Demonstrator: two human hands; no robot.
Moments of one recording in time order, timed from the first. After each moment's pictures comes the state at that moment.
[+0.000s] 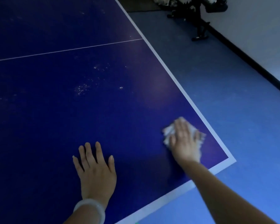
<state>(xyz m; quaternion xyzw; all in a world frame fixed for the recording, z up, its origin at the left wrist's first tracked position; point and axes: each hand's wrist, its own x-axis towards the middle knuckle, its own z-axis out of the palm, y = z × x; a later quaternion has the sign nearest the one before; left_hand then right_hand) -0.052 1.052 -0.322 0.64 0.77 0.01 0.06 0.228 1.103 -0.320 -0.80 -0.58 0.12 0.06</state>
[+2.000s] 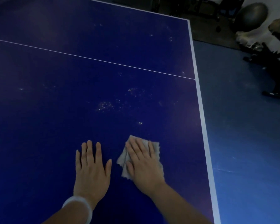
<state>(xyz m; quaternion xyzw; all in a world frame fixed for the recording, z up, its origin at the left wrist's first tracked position) 0.000 1.163 -0.327 0.49 0.87 0.02 0.04 0.161 1.267 -0.323 -0.34 -0.94 0.05 -0.01</state>
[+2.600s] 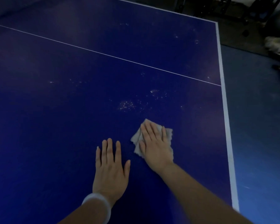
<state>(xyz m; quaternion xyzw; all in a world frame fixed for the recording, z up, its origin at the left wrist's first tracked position) -0.001 1.163 -0.322 0.49 0.87 0.01 0.06 0.103 1.318 -0.320 -0.35 -0.93 0.04 -0.04</state>
